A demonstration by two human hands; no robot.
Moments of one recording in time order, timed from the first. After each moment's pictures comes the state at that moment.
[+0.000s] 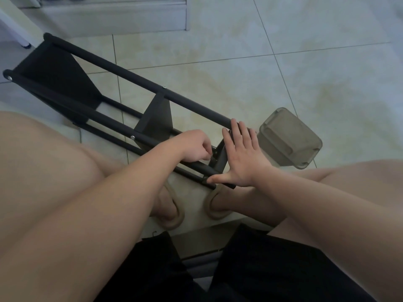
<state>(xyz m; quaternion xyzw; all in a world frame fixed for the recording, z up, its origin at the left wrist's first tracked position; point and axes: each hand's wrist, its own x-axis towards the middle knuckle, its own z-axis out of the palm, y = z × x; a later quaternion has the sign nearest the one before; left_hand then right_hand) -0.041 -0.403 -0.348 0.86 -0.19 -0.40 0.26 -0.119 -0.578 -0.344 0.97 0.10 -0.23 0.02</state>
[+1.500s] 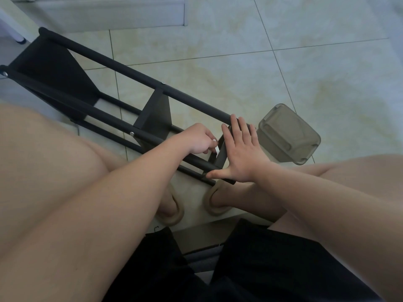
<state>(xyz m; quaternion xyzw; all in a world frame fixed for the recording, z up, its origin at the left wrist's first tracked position) -0.042 -0.419 -0.367 0.82 -0.05 -0.42 0.39 -0.120 -0.576 -0.347 0.97 0.09 -0.22 0.01</state>
